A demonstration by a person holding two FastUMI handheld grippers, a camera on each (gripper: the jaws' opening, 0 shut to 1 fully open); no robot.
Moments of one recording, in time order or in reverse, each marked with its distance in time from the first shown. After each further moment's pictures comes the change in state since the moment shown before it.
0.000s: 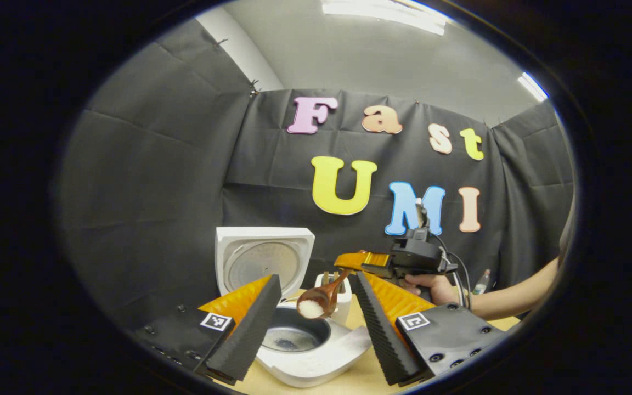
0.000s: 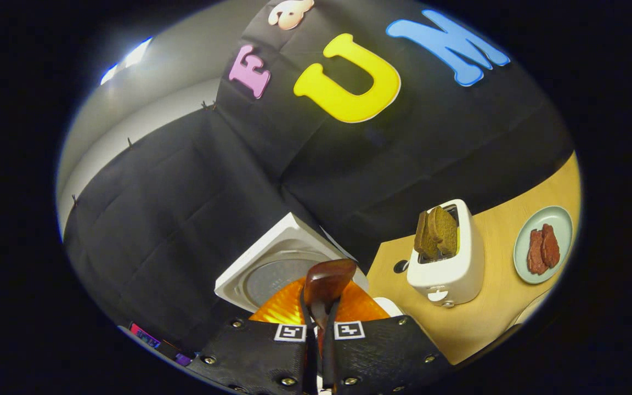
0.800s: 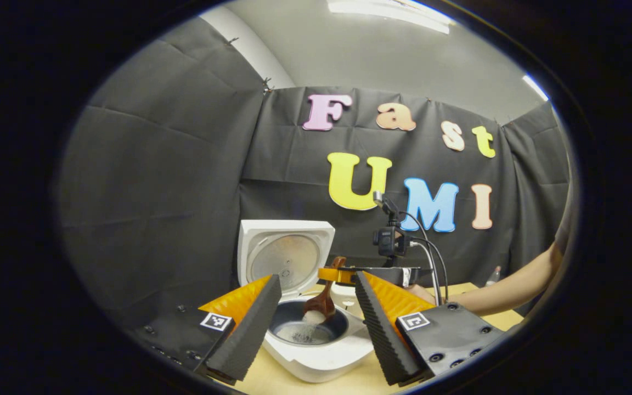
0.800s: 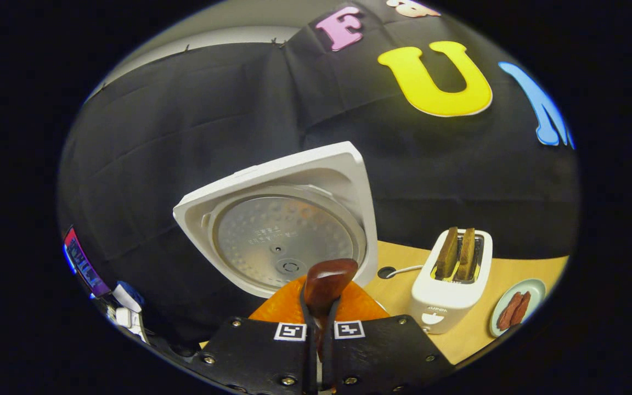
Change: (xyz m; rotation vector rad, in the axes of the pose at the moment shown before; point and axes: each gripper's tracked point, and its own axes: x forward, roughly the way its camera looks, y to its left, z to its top) left arm -0.015 0.026 -0.009 -0.009 0.010 0.058; right arm 0.050 -0.008 -0.051 -0.500 0.132 -0.027
